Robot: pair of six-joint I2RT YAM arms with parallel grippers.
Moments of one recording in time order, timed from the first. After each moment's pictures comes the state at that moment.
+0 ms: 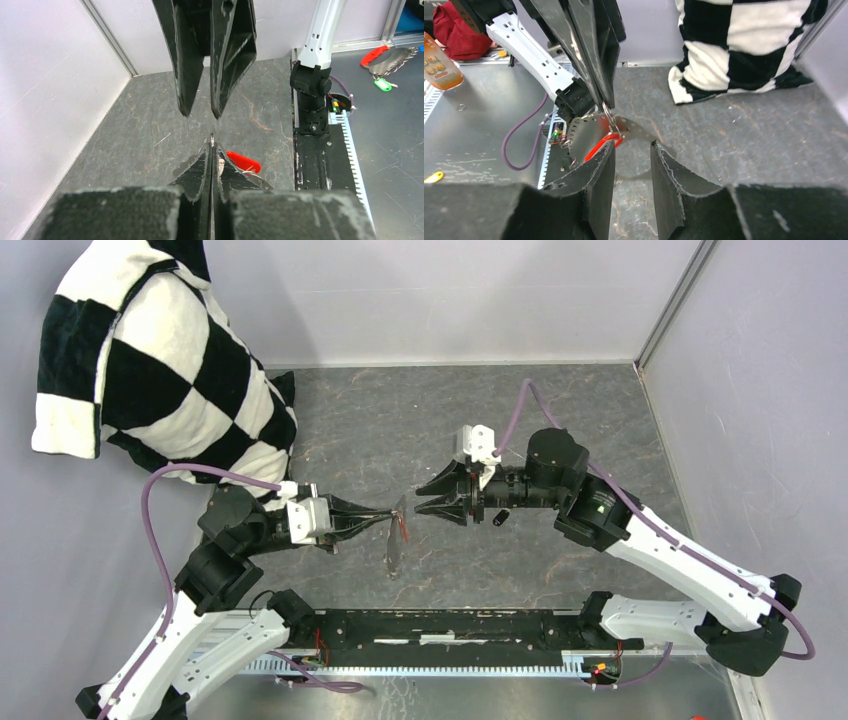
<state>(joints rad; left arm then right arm) -0.68 0.56 0.93 -0.29 0.69 0.24 0.97 1.09 1.19 -0.20 -0.54 -0.07</state>
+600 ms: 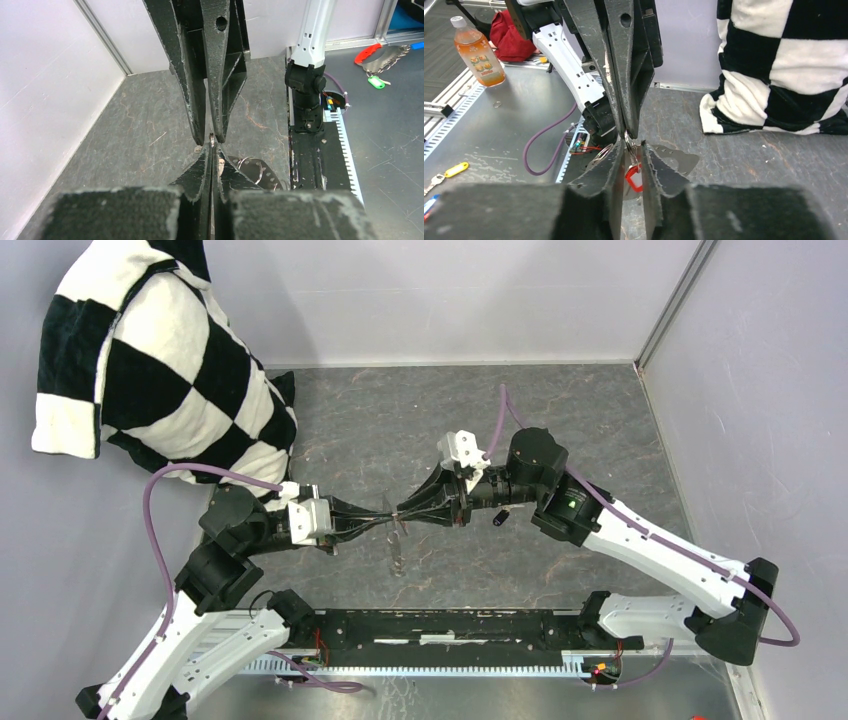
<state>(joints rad) -0.68 0.56 0.93 -0.31 0.71 0.24 0.96 1.16 1.15 0.02 -0.73 -0.05</state>
